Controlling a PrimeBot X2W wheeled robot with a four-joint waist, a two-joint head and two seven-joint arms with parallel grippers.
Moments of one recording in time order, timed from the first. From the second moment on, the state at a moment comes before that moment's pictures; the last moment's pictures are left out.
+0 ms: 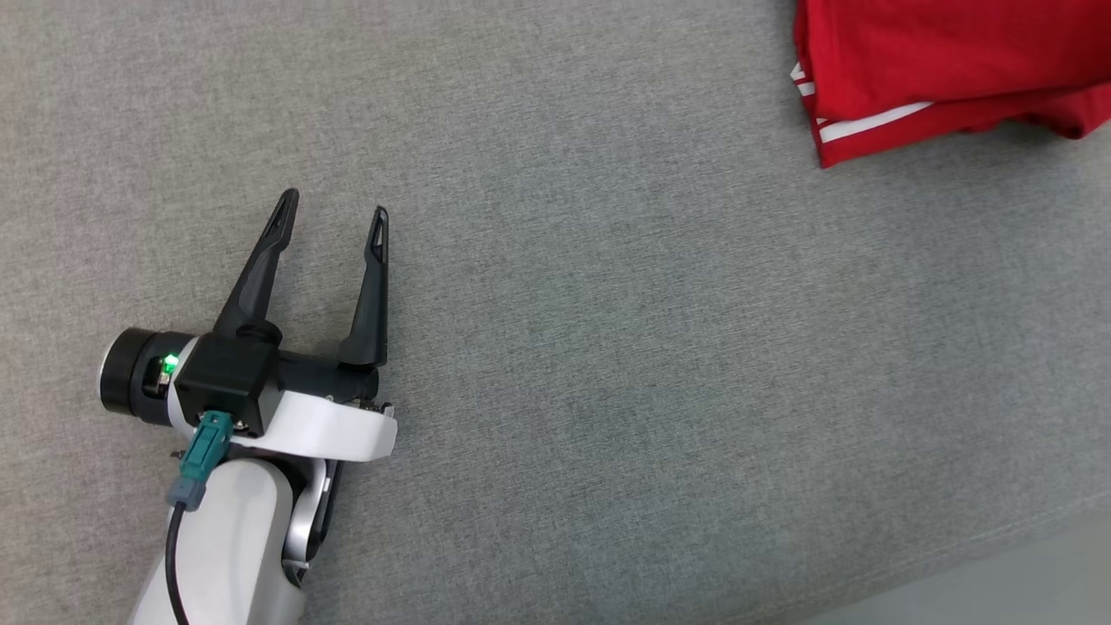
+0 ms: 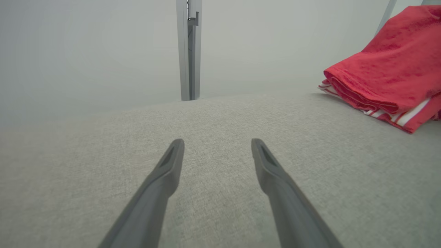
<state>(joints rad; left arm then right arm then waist) -0.33 0.16 -0.23 0.05 -0.15 0.06 -0.23 -1.12 -0.55 0.56 0.78 0.58 0.13 -0.26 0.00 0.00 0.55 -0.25</state>
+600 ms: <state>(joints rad) -0.36 0.16 -0.26 0.03 -0.14 0.06 -0.22 -1.22 -0.64 0.63 1.03 0.34 0.13 -0.26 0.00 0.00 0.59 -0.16</state>
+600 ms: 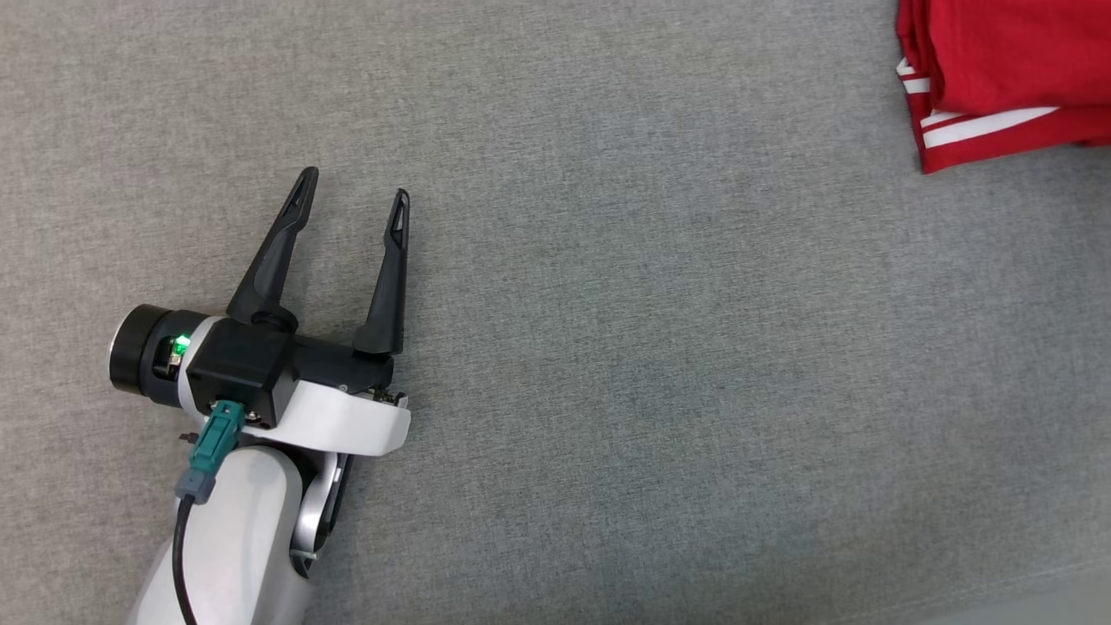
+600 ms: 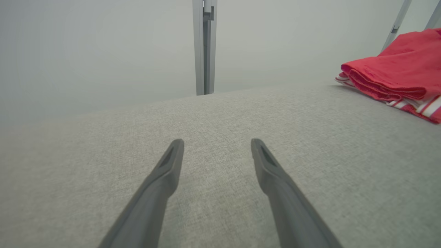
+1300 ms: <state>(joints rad) -0.35 0.12 -0.27 0.11 -0.19 0.08 -0.25 -1.02 -0.42 0.23 0.74 0.06 0.13 -0.26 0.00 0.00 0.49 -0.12</state>
